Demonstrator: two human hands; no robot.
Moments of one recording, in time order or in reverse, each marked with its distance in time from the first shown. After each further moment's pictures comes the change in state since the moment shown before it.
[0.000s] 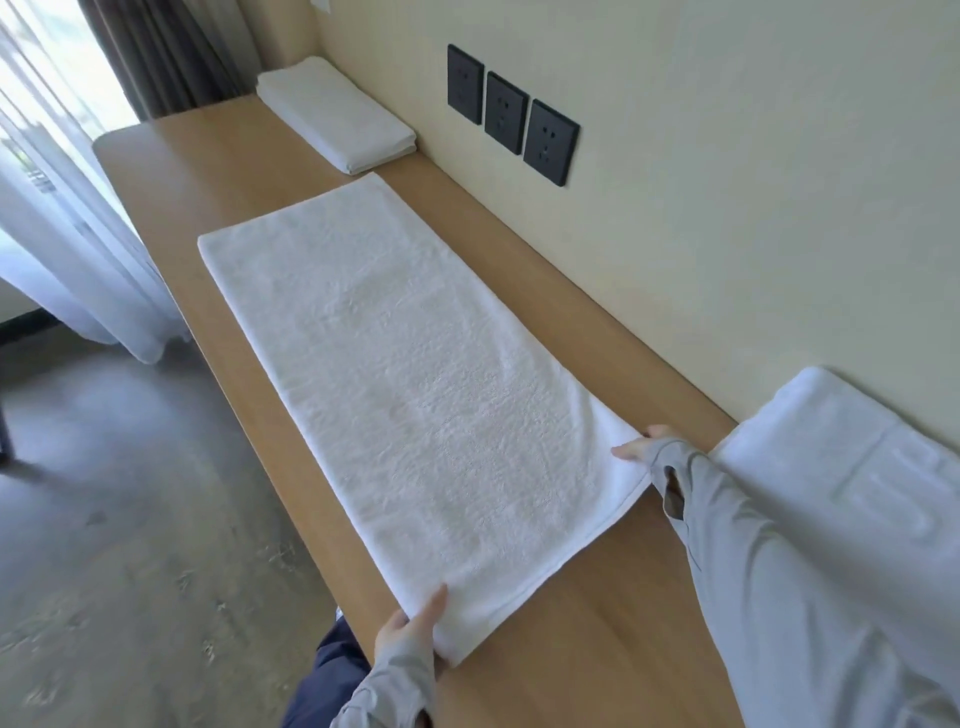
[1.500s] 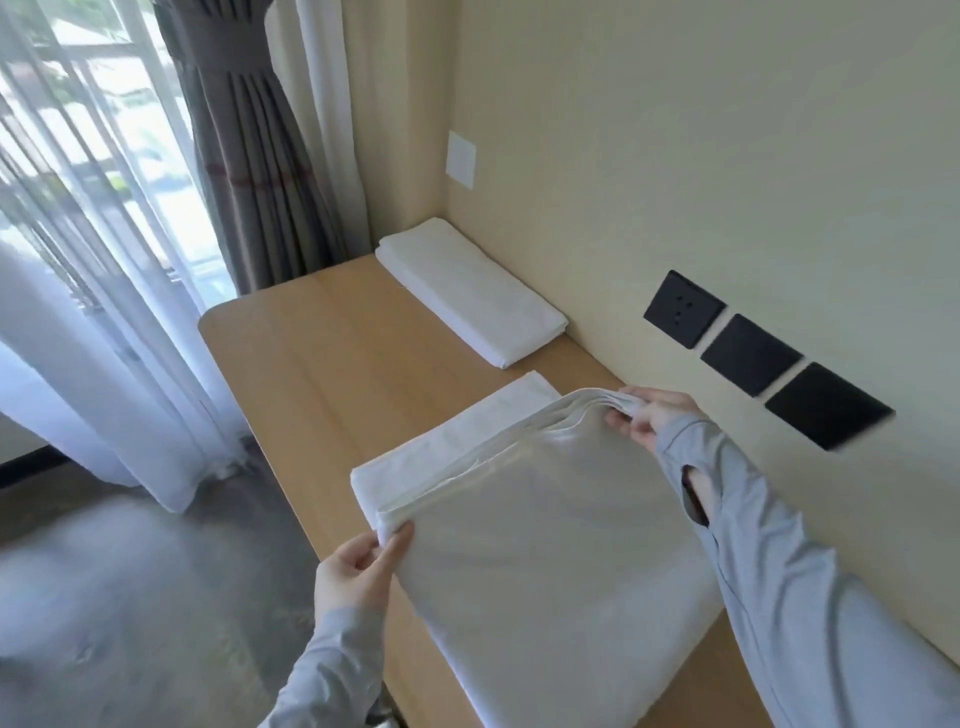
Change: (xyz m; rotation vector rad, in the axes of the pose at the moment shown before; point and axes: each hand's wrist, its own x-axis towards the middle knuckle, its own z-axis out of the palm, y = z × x) left_hand 0.148 0.510 -0.070 0.146 -0.103 0.704; right_hand -0.017 -0.510 0.084 0.997 0.025 -0.289
